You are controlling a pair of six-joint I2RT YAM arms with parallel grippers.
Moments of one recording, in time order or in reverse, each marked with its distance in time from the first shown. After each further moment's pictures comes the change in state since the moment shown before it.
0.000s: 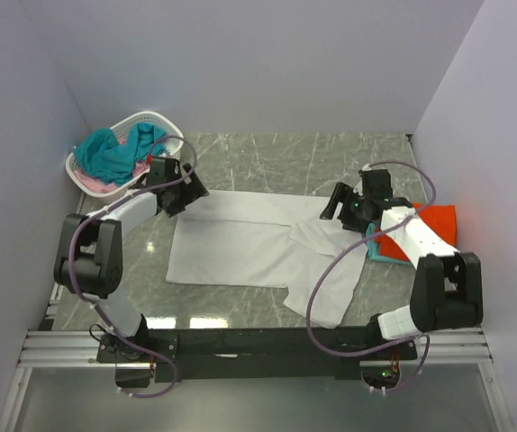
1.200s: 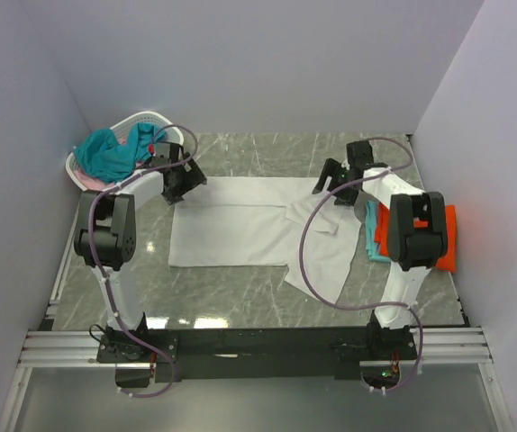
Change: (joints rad) left arm 0.031 0.296 0.294 -0.081 -0.042 -0.008; right arm -0.001 0.558 0.462 0.003 0.028 0.013
